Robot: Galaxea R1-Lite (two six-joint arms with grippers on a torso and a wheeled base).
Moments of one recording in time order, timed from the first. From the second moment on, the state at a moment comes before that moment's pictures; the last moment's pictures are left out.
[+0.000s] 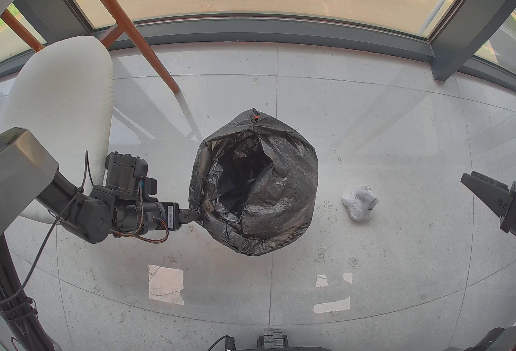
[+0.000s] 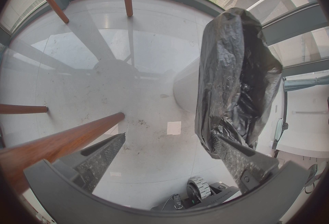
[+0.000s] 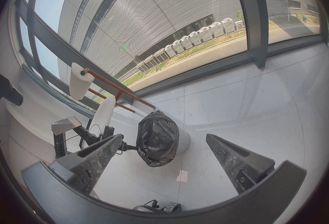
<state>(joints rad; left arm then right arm) -0.21 2.04 -0.85 -0.47 -0.09 -0.19 0.14 0.96 -0.40 -0.46 0.40 0.34</state>
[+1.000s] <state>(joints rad) -0.56 1.70 -0.62 -0.57 -0.17 -0.21 0.14 0.95 -0.34 -0.45 0.40 0.34</state>
